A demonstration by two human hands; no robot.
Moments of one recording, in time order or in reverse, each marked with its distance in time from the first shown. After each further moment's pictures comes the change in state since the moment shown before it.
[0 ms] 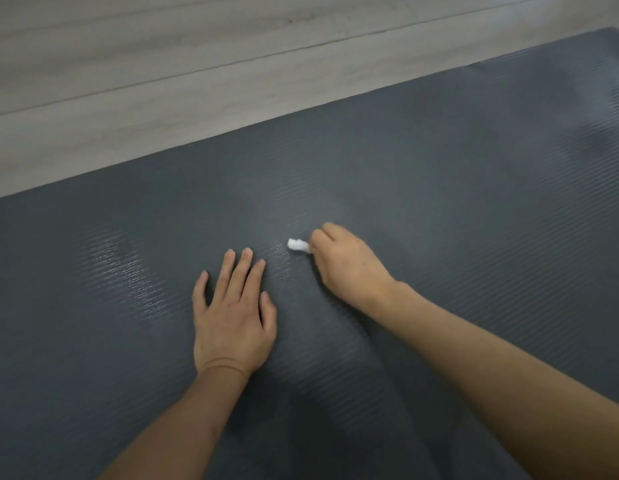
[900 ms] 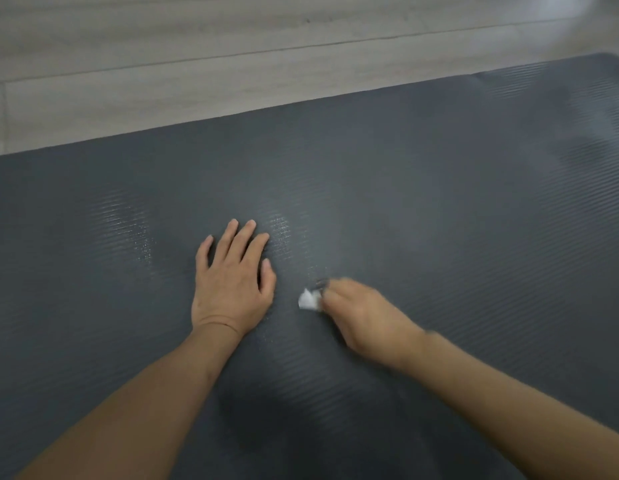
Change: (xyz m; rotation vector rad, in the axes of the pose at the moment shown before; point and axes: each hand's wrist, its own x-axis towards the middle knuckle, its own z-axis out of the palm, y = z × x) left_hand -0.004 -0.003 -0.001 -0.080 0.071 0.033; right_hand -0.108 -0.022 -0.017 0.148 -0.178 -0.222
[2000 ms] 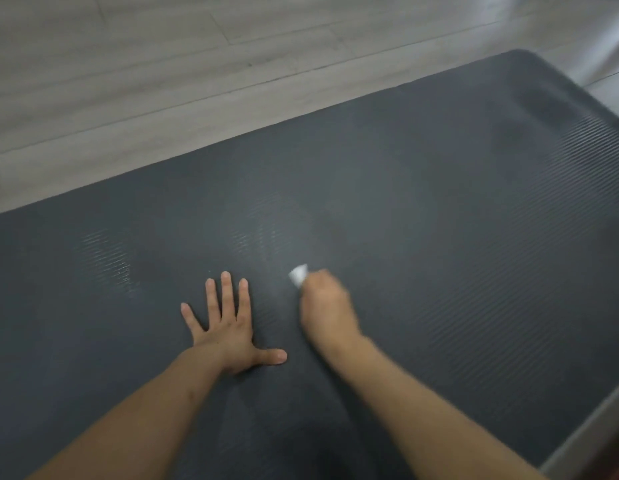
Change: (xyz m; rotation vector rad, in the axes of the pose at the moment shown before) left_hand -0.042 0.059 -0.044 0.110 -1.003 -0.155; right_hand -0.022 -0.020 0.026 -0.065 0.417 0.626
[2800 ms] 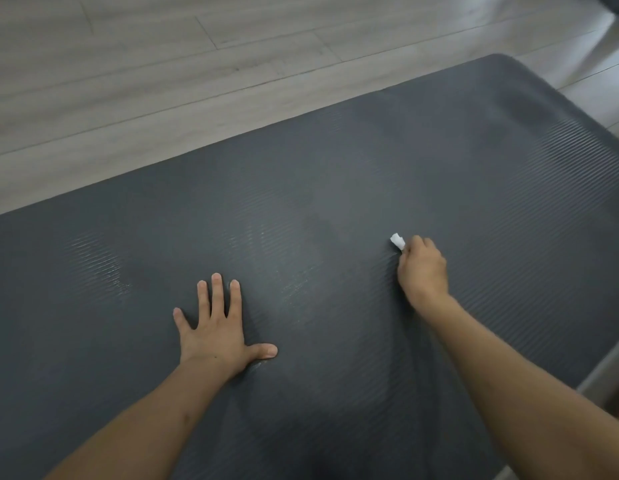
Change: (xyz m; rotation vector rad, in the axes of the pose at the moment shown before) left_hand -0.009 0.006 0.008 0.126 0.196 -0.025; right_hand 0.042 0.153 -0.080 -0.182 0.144 0.357
